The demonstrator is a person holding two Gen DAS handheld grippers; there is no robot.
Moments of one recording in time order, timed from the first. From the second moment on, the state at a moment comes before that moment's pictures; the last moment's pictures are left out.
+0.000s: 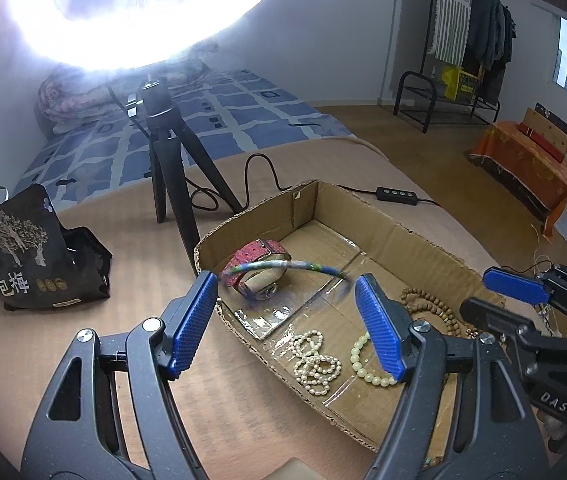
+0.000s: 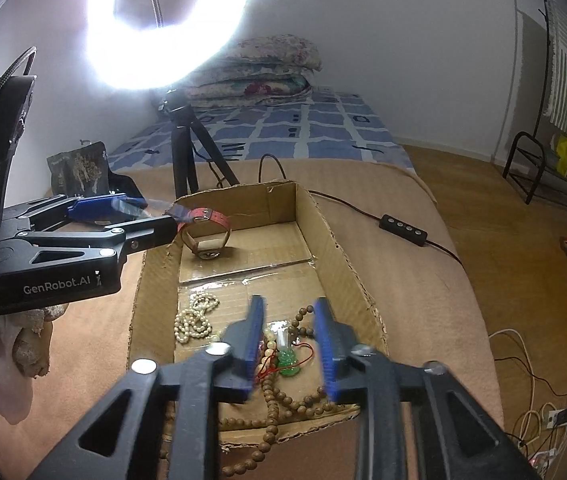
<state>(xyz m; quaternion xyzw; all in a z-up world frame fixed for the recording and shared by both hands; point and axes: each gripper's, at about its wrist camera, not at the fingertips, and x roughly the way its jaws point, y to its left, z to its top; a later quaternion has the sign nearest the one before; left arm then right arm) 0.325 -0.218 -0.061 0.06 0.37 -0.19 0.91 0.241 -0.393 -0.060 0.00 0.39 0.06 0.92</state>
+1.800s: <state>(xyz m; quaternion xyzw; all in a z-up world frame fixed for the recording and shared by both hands) 0.245 -0.044 -0.015 0.04 0.34 -0.13 0.93 0.164 -0.309 -0.010 -0.03 0.35 0.09 0.93</state>
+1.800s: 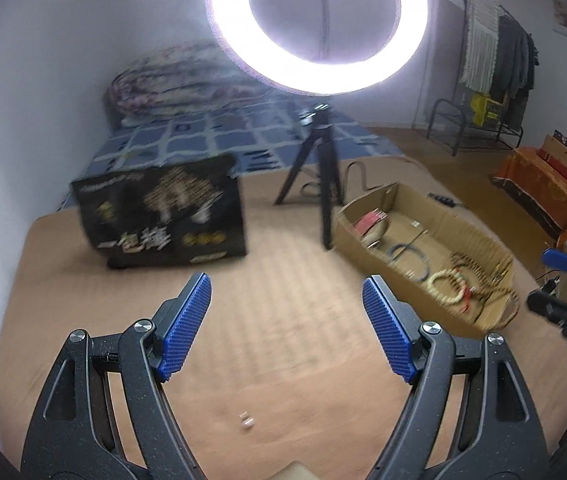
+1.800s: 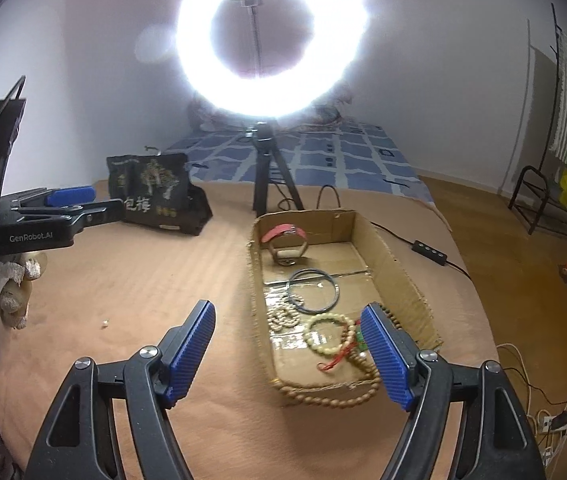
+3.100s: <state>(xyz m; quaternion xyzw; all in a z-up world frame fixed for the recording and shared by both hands) 0.223 0.003 -0.156 0.00 0.47 -0.12 0.87 0.131 -0.278 -0.053 -0.05 0.40 0.12 0.91</state>
